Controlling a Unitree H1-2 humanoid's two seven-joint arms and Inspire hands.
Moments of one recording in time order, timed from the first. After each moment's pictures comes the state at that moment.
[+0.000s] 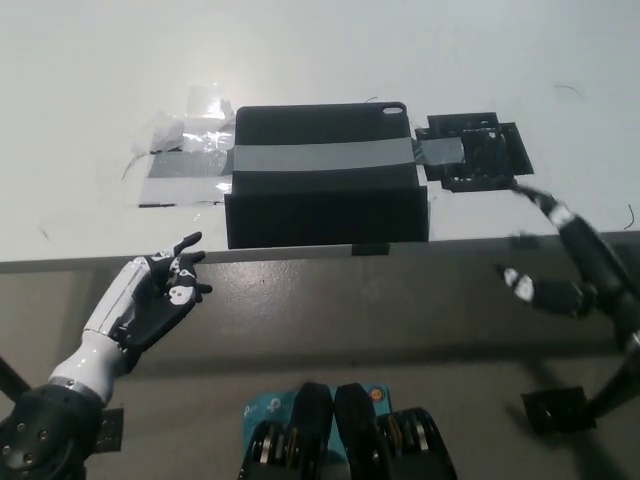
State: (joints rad) left_arm -0.21 0.26 0.01 -0.22 -0.12 0.37 -0.18; right_arm -0.39 -0.41 0.25 -0.27 -0.29 0.43 0.19
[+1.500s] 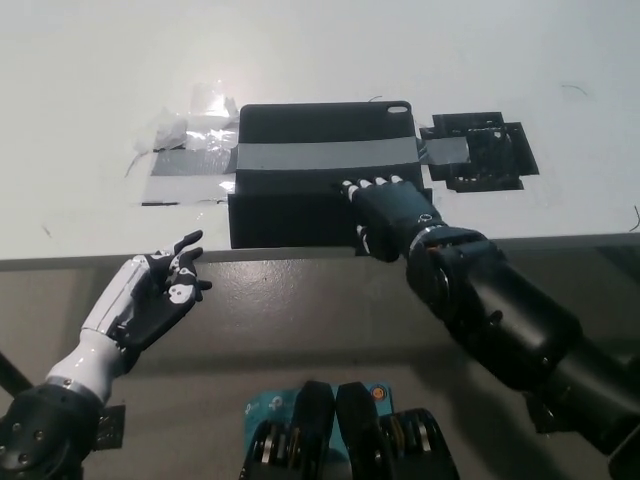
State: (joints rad) left_arm -0.22 0.26 0.02 -0.27 -0.12 0.42 -0.18; right_arm -0.86 -0.21 0.75 0.40 -0.70 0.39 0.33
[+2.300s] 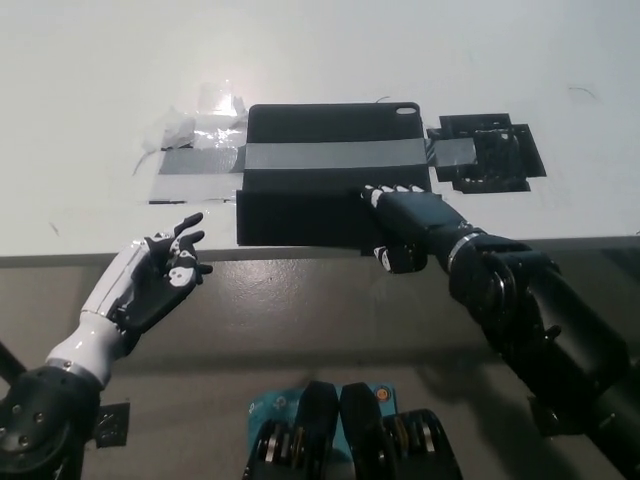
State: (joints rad) left_arm -0.26 0.27 0.02 -0.25 -0.12 0.42 -0.18; right_arm -0.75 -0.24 0.56 0.27 -0.63 0.39 0.42
